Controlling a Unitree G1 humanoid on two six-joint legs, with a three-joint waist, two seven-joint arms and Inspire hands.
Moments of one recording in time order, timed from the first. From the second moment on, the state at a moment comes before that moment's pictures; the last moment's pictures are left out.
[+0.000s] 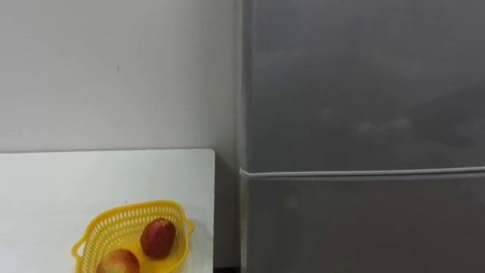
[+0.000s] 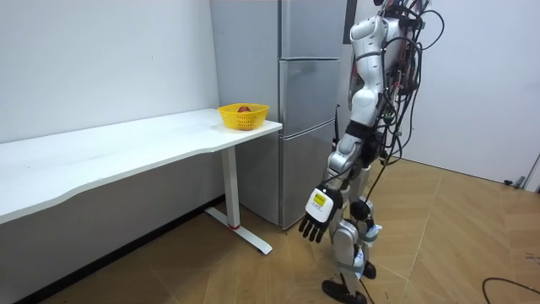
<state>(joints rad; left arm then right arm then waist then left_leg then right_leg) 0.38 0.24 0.19 1.07 0.27 -0.03 -0.03 0.29 -0.36 -0.55 0.07 0.15 -0.23 -0.80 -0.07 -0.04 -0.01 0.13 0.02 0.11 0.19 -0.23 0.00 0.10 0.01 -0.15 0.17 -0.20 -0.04</state>
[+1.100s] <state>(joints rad) 0.32 0.18 0.19 1.04 0.30 0.14 -0.07 0.22 -0.21 -0.24 1.29 0.30 0.05 -0.20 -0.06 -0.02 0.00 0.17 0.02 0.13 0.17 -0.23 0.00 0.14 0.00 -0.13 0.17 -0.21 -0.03</state>
